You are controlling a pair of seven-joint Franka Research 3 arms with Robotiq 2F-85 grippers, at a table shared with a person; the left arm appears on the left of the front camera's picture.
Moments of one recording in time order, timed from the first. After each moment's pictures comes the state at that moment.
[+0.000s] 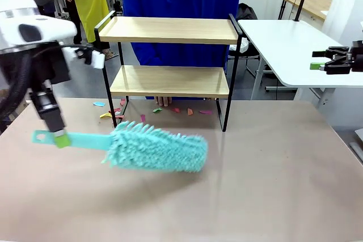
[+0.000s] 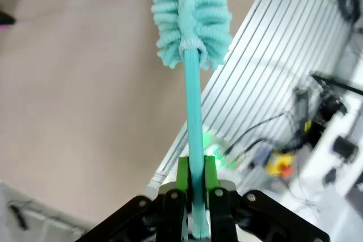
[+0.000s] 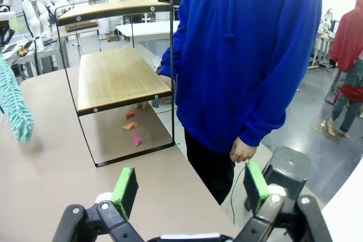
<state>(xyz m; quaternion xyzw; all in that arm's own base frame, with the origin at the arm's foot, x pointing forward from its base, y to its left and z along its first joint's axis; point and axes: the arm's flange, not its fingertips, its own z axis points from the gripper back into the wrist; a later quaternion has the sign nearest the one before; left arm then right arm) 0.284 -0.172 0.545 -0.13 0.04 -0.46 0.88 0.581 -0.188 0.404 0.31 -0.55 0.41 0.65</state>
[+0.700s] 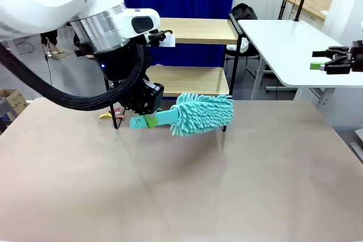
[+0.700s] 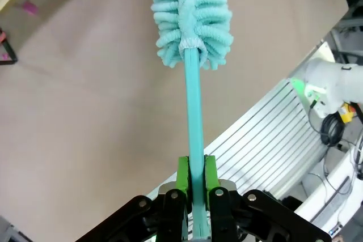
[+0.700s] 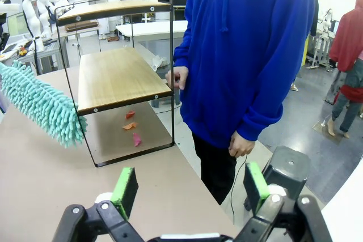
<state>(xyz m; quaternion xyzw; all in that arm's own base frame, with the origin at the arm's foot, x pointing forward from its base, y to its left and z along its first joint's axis) 0.313 -0.307 0.546 -0.15 -0.04 -0.29 0.94 0.581 -0.188 0.404 0.31 -0.55 0.41 0.65</state>
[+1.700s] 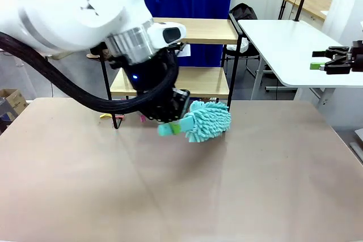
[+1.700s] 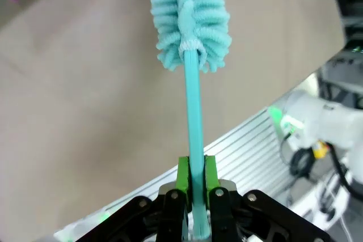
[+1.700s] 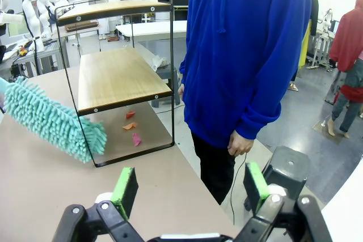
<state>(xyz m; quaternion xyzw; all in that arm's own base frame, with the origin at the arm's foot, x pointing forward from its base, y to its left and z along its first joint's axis) 0.321 -0.359 0.517 -0.18 -0.02 -0.20 0.96 0.581 -0.188 0.404 0.31 -0.55 0.41 0.65</state>
